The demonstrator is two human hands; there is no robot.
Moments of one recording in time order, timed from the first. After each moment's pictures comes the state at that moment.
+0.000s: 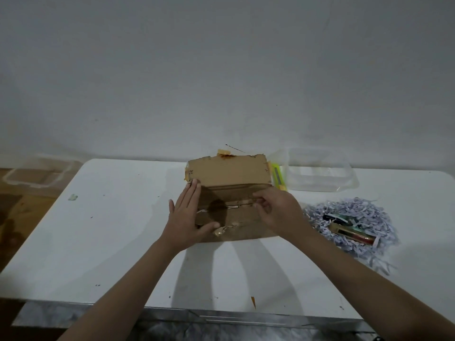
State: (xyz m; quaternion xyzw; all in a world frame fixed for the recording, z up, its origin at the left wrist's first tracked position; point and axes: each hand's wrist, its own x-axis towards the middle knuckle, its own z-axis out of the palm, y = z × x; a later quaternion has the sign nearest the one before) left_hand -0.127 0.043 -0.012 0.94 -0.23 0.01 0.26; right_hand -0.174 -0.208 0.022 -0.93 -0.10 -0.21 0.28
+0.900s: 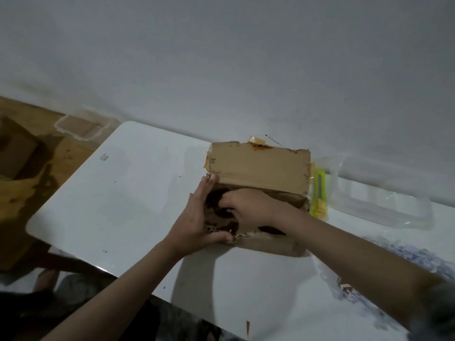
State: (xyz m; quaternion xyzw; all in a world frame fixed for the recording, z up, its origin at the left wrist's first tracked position) left_hand -0.143 0.036 -0.008 0.91 -0.18 0.02 0.38; right_hand -0.081 -0.140 0.030 -0.88 -0.41 0.19 0.14
